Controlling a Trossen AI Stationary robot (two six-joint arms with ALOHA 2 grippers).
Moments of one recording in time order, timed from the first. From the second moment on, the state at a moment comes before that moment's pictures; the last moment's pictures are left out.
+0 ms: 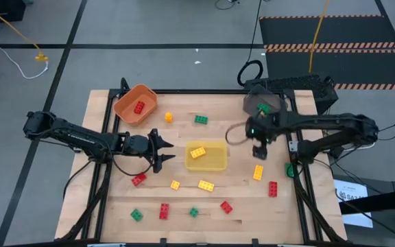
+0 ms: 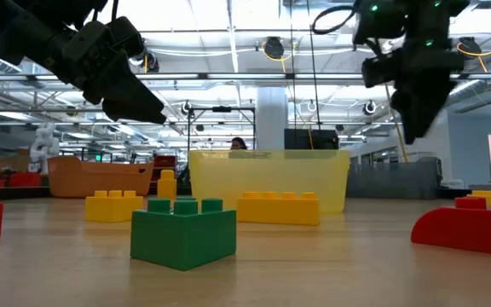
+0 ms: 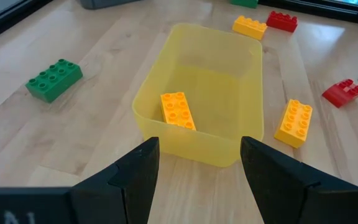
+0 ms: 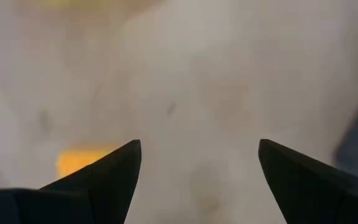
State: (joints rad) left arm -0.11 1.10 0.42 0.18 -0.19 -0.25; right arm -0.16 1.20 0.86 -1.07 -0.01 0.17
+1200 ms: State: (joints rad) left arm -0.11 1.10 0.42 0.14 -0.23 -0.33; right arm 0.43 1.30 0.65 -0.82 0.08 -0.22
